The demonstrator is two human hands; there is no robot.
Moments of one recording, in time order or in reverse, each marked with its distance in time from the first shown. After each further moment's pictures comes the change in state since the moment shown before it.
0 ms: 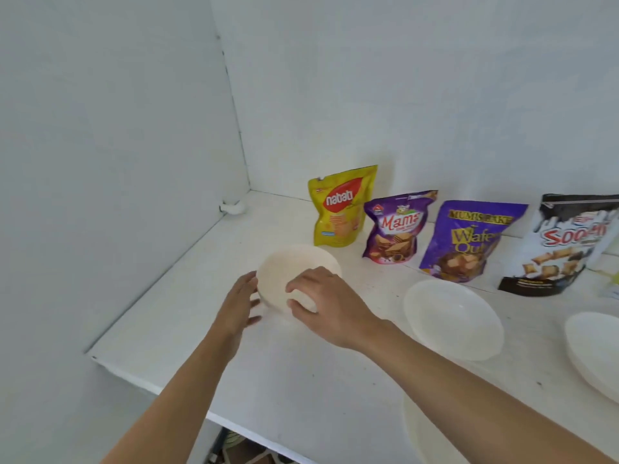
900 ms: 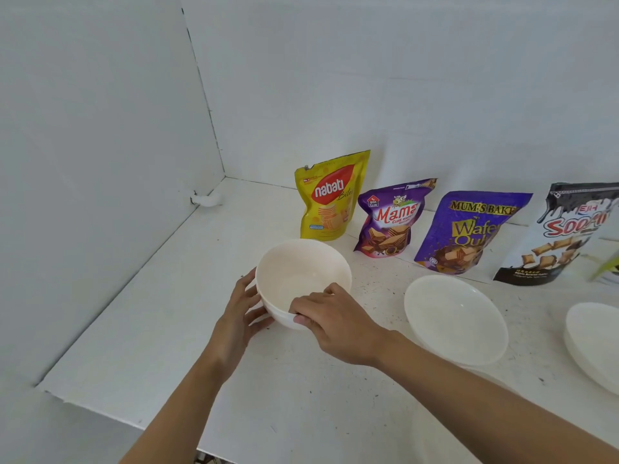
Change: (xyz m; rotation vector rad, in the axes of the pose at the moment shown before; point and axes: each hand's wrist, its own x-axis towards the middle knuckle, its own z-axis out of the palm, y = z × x) left_hand 0.036 -0.026 0.011 -0.213 -0.257 -0.009; right_hand 0.000 0.036 0.017 -0.099 -0.169 -0.027
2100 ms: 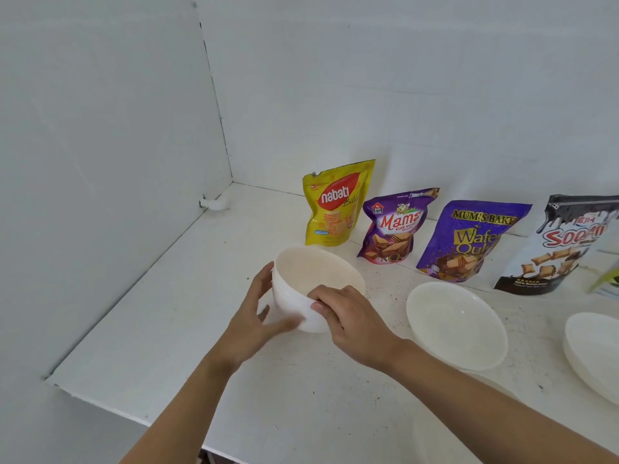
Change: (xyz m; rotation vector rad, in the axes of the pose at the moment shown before) left_hand -0.008 0.005 0.004 0.367 -0.172 0.227; right_hand -0.012 -0.005 -0.007 0.156 0.183 0.113
